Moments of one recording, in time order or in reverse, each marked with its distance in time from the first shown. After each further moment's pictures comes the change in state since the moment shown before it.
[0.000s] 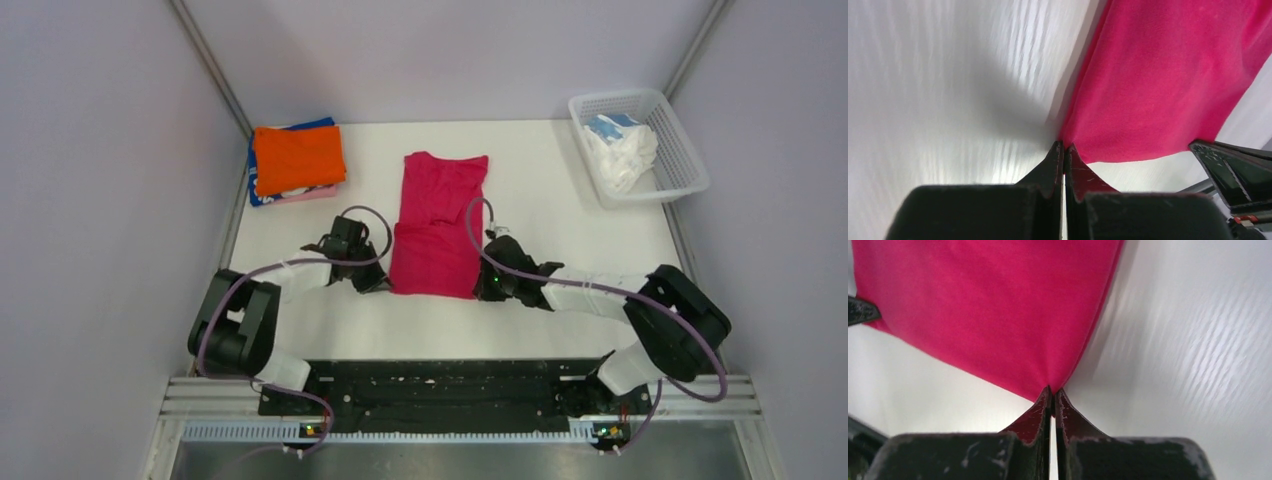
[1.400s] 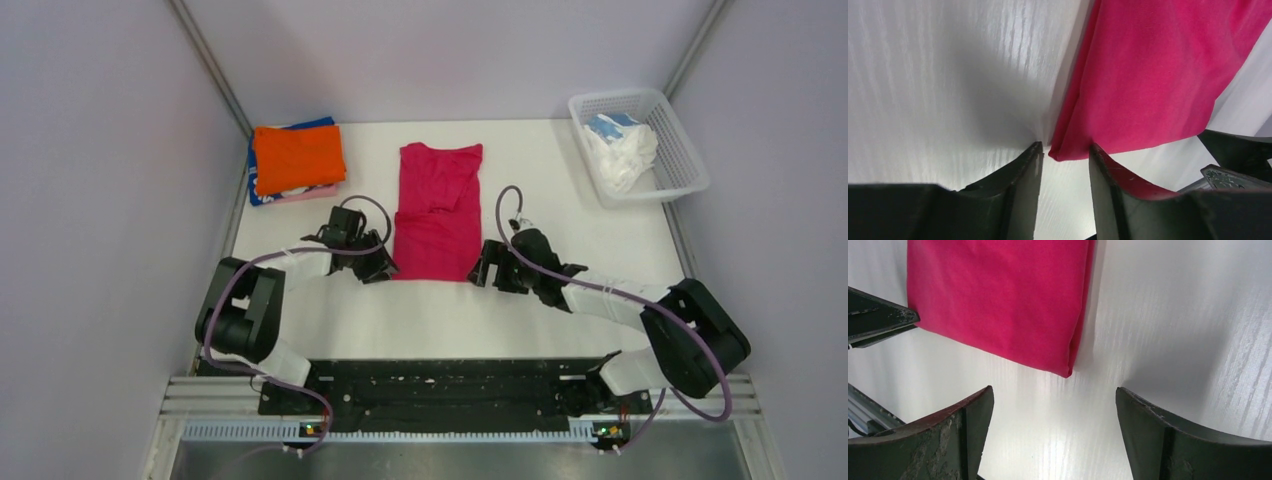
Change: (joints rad) left arm 0.031 0.002 0.031 -0.006 0.016 0.017; right arm -0.137 -0.127 -0.106 0.103 -0.146 0.027
